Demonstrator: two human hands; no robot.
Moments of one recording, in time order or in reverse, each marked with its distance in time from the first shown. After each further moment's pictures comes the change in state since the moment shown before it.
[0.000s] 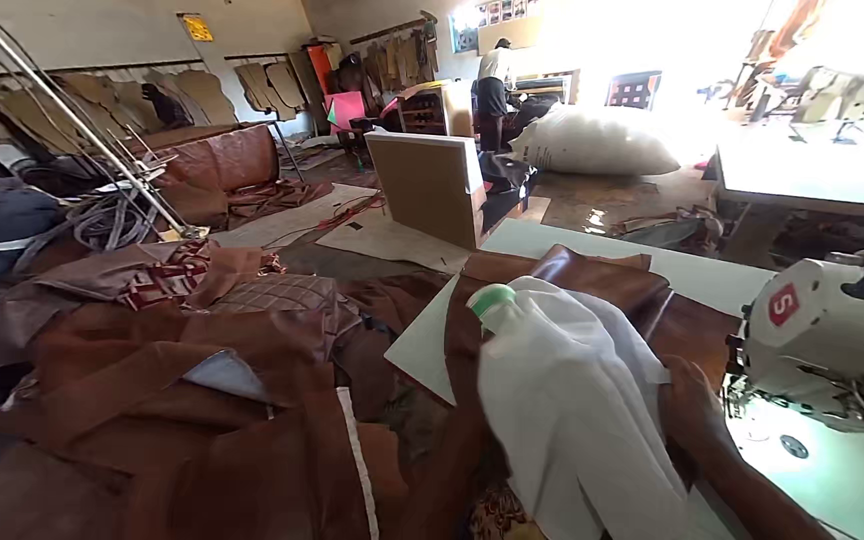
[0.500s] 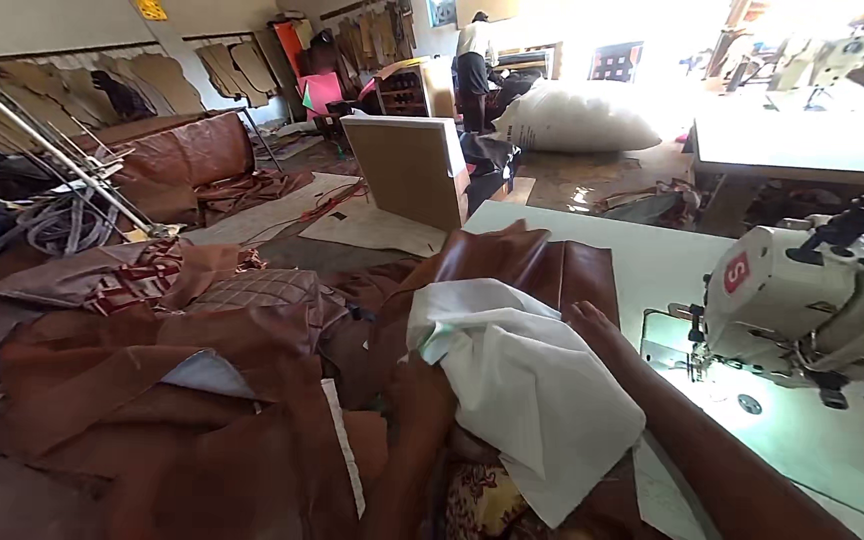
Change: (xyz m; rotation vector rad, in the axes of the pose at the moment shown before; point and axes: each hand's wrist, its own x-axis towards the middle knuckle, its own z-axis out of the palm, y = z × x) left_hand -0.033 -0.038 -0.030 1.029 0.045 -0.133; right_hand 0.056 -0.057 0.004 -0.221 -0.621 -0.104
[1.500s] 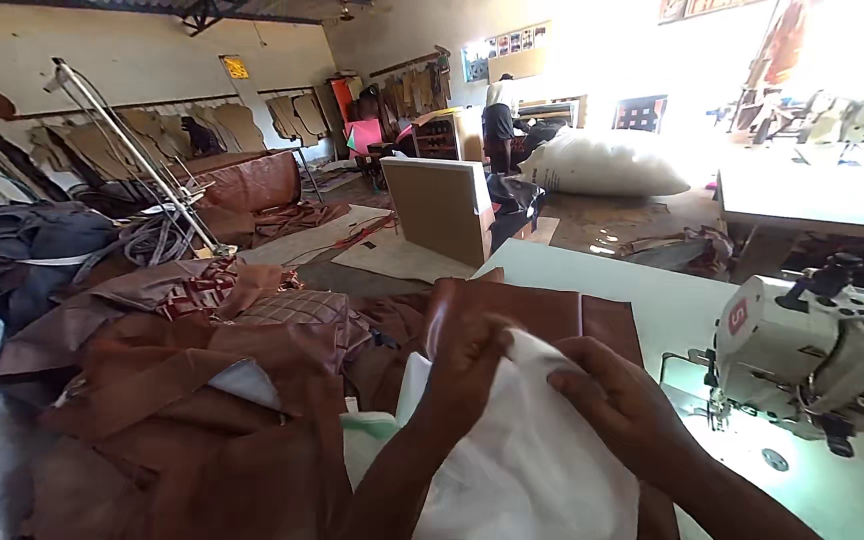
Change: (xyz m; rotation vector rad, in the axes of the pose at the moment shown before) left_hand -0.069 0.031 -0.095 -0.881 0.305 0.989; right_hand -0.110 -0.086 -0.026 0.576 0.506 -0.733
